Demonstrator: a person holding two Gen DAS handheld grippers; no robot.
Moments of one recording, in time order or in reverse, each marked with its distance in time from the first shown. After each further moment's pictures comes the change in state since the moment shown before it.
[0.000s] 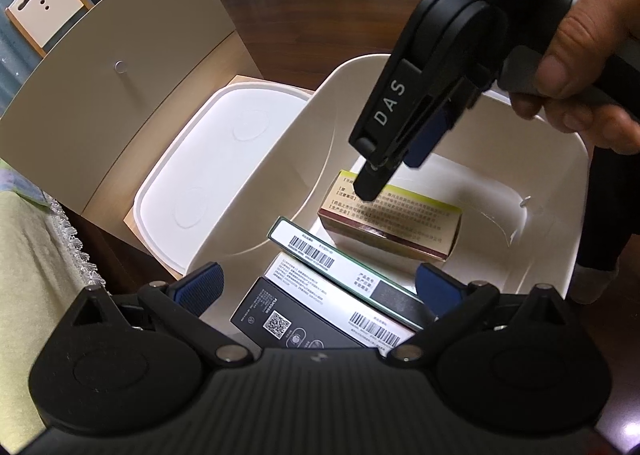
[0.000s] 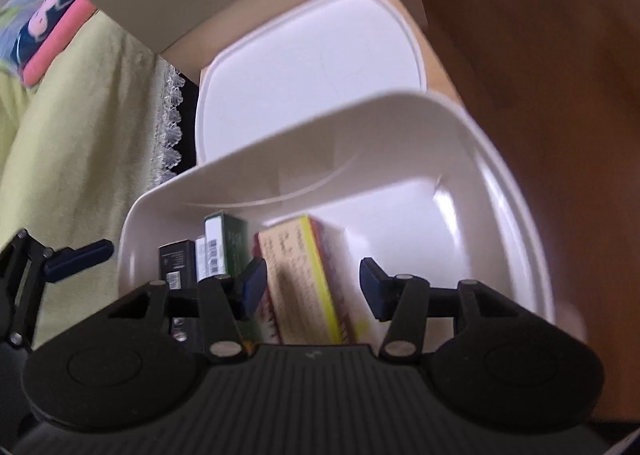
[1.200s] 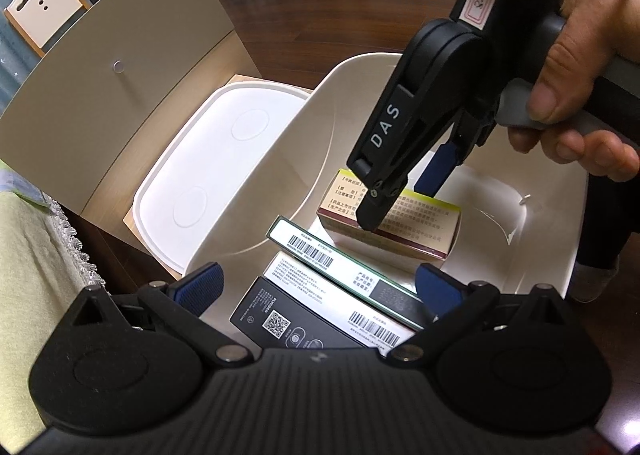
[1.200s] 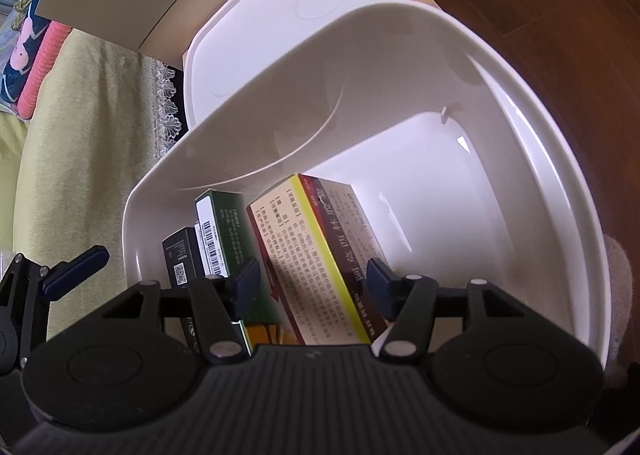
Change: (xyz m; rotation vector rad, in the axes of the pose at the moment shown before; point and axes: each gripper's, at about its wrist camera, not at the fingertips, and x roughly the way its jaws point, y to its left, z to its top) left arm 0.000 0.000 0.000 0.005 0.002 -0.004; right arm 0.022 -0.019 -0.013 0.158 0.090 0.069
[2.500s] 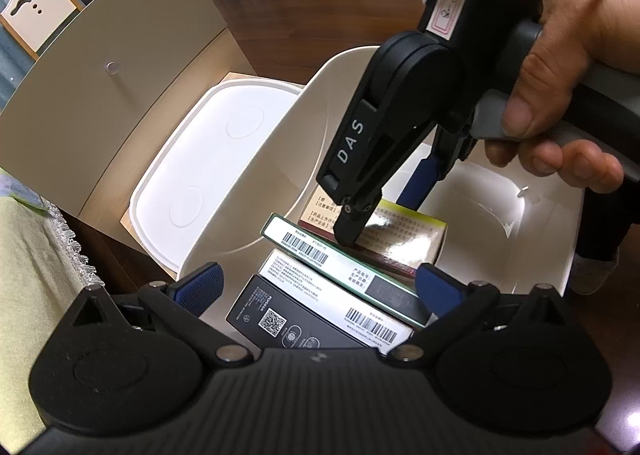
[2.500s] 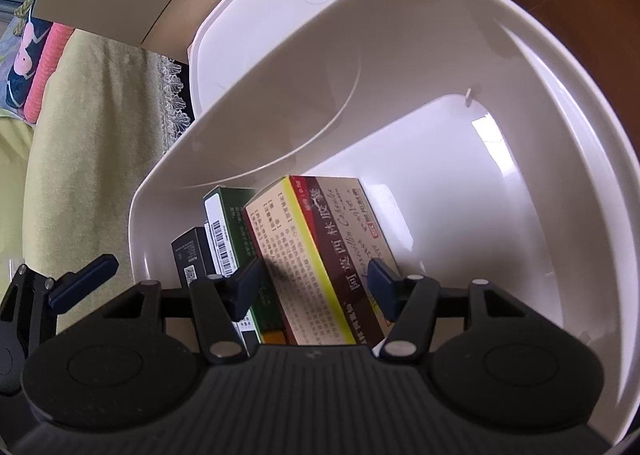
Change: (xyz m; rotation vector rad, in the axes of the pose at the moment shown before) left arm 0.001 -0.004 -0.001 0.024 0.012 -0.002; right arm 0.017 0.002 0.007 0.037 0.032 0.052
